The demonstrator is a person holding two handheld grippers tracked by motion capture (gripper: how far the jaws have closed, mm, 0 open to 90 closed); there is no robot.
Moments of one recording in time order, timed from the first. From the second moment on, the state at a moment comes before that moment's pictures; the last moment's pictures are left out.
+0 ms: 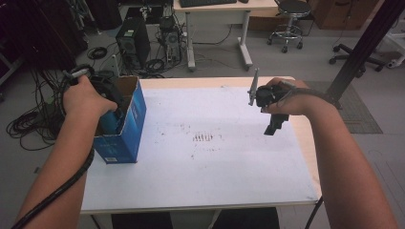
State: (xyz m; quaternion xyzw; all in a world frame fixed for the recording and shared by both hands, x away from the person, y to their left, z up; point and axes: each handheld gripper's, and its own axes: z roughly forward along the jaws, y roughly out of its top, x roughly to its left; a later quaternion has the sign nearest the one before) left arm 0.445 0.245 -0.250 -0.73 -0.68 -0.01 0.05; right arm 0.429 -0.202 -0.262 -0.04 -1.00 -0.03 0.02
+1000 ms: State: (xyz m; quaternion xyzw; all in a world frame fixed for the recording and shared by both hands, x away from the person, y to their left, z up) left arm 0.446 0.250 -0.283 -0.73 -0.68 -0.01 0.05; right arm 0.431 -0.202 -0.269 -0.04 -1.00 -0.03 0.03
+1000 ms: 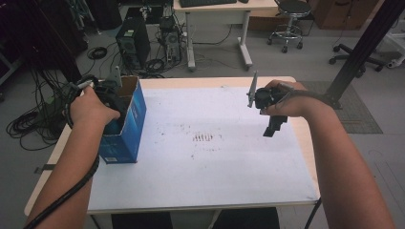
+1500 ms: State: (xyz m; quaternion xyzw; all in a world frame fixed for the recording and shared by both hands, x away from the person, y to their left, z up) left arm 0.445 0.252 -0.287 -0.73 -0.68 -0.01 0.05; right arm 0.431 -0.201 -0.270 -0.04 -1.00 -0.03 0.03
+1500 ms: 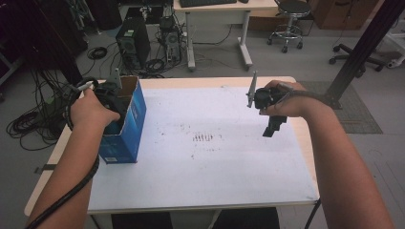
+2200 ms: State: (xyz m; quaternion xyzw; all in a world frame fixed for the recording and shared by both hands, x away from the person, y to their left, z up) left arm 0.445 0.251 -0.288 -0.73 -0.68 -0.01 0.05; right arm 0.431 -0.202 -0.268 -0.04 -1.00 -0.03 0.03
